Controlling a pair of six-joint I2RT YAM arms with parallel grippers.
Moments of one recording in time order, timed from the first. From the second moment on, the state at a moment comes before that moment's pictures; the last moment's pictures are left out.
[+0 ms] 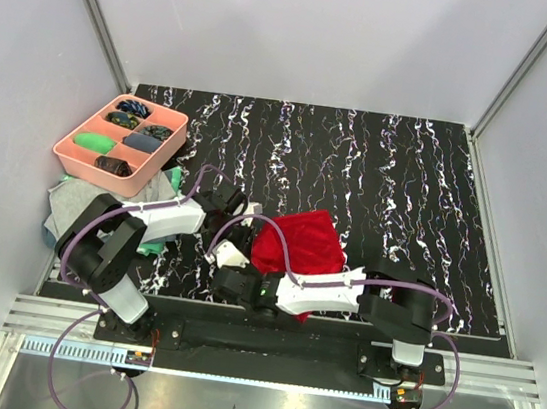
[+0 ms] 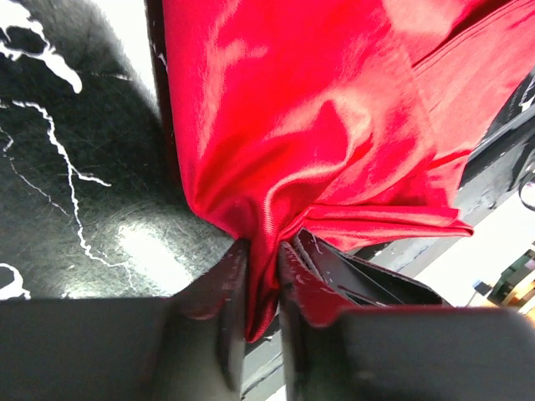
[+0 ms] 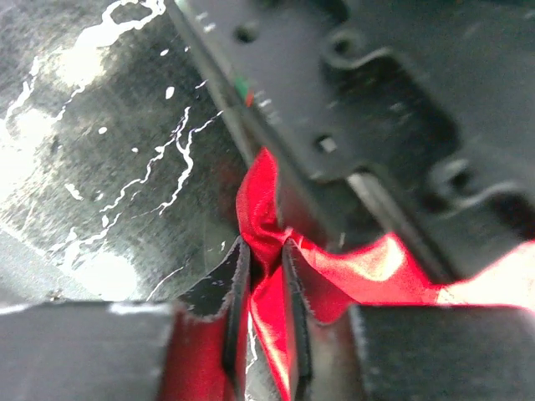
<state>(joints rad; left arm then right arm) -0.57 1.59 0.80 -0.47 0.52 -0.40 1.39 1.88 1.10 -0.27 0.57 0.32</state>
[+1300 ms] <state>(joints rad) -0.44 1.26 0.62 -0.32 0.26 -0.47 1.15 1.70 0.91 -0.12 -0.14 0.22</state>
